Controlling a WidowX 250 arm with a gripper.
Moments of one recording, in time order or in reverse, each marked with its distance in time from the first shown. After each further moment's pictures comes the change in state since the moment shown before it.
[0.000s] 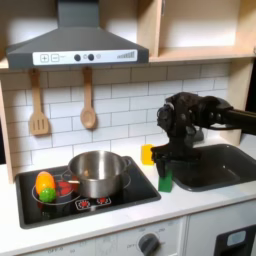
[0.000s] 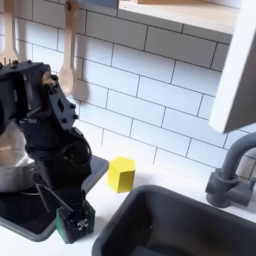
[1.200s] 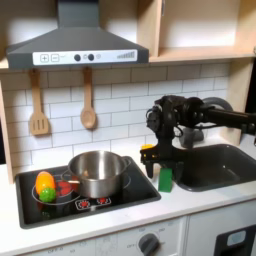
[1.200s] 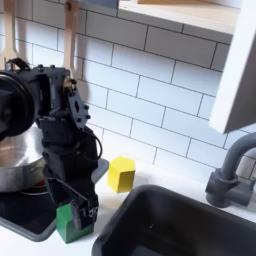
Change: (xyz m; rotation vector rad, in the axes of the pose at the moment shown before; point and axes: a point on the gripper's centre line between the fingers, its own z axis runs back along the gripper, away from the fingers) arm 0.015 0.026 -0.022 0.020 0.049 0.092
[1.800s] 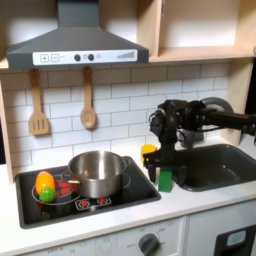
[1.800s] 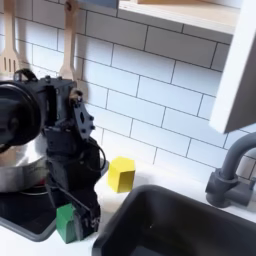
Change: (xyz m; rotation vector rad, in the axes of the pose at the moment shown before) arm -0.002 -0.006 -0.010 0.004 0.019 -0.011
